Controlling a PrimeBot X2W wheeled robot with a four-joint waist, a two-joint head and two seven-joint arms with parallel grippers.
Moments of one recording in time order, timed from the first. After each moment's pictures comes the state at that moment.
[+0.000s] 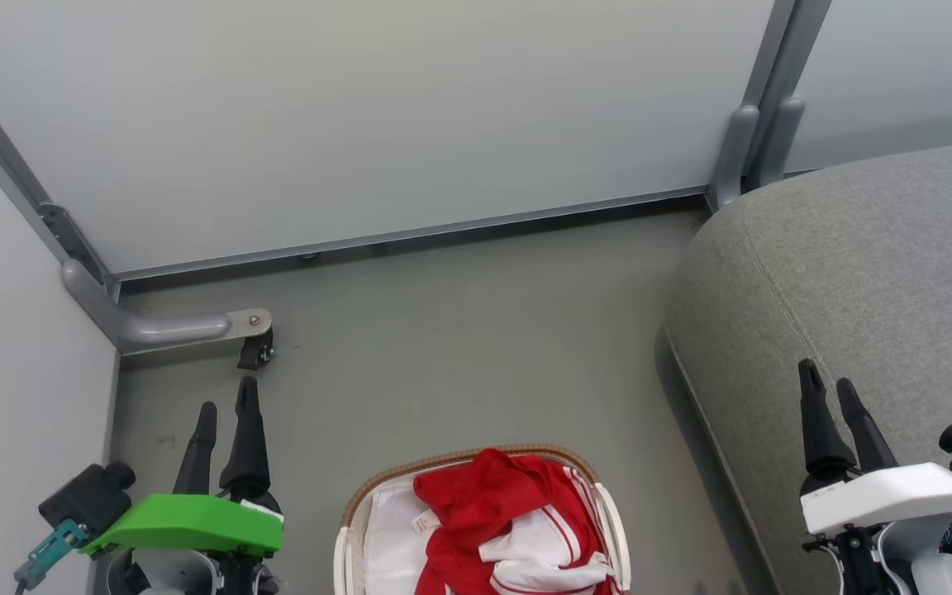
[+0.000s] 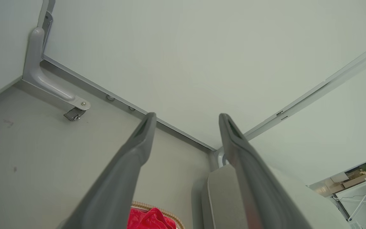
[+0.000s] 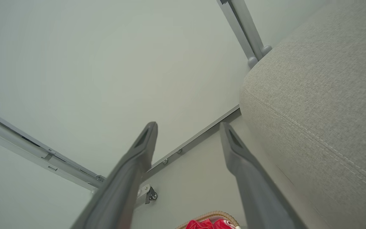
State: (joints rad) left arm -0.05 0.04 -0.06 0.19 -0.83 -0.11 -0.10; right arm -0.04 -0.04 -0.08 0.14 0.73 0.13 -0.10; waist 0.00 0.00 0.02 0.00
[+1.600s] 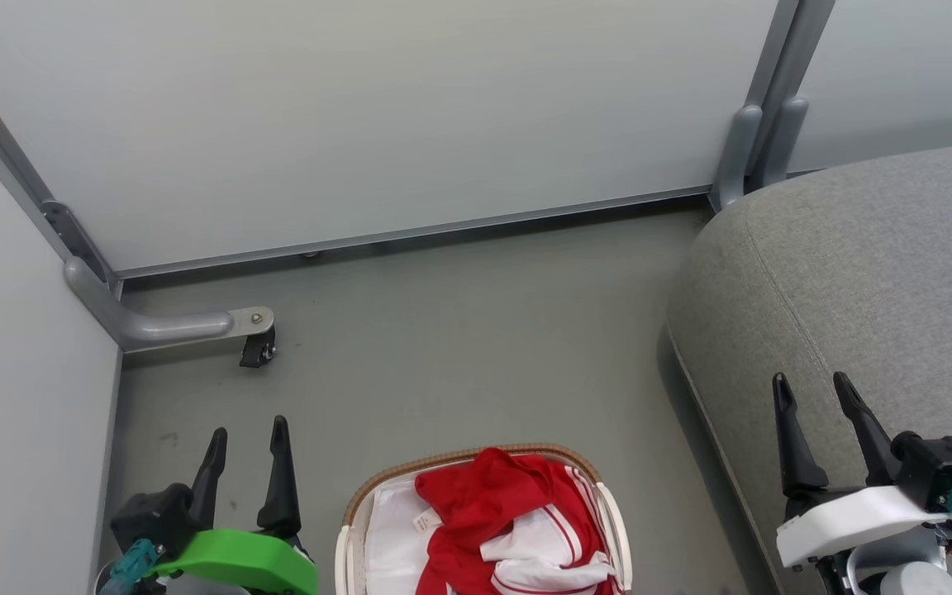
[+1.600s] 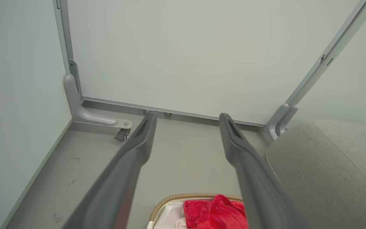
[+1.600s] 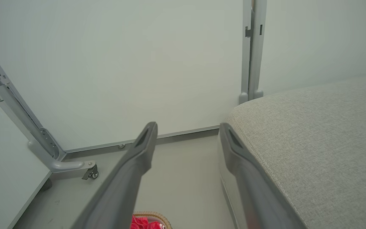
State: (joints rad) left arm -0.02 0.04 -0.10 0.28 -0.40 -0.09 -0.22; right arm -0.01 -0.05 -0.06 0.13 0.24 0.13 -0.22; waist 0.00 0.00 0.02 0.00
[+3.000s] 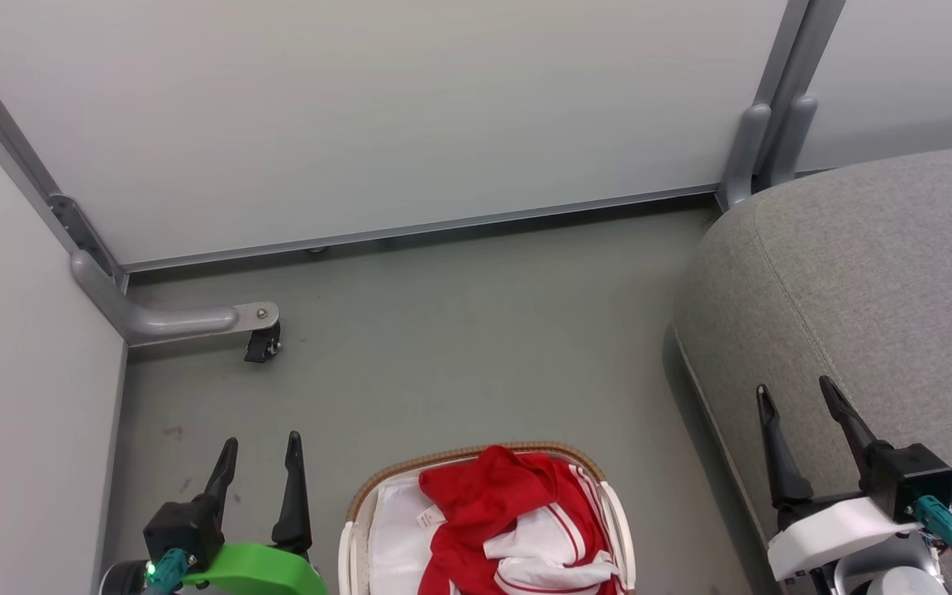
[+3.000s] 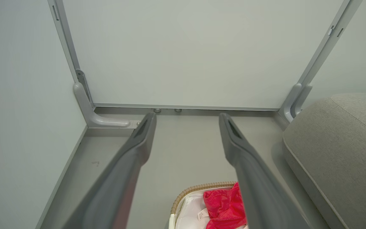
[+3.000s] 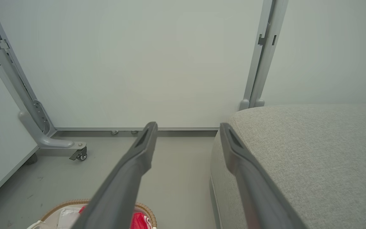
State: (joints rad) left arm -0.02 0.05 -0.12 0.34 -0.26 -0.08 -0.26; right arm -0.01 -0.05 -0.05 0.15 0.08 0.13 -0.26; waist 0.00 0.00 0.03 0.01
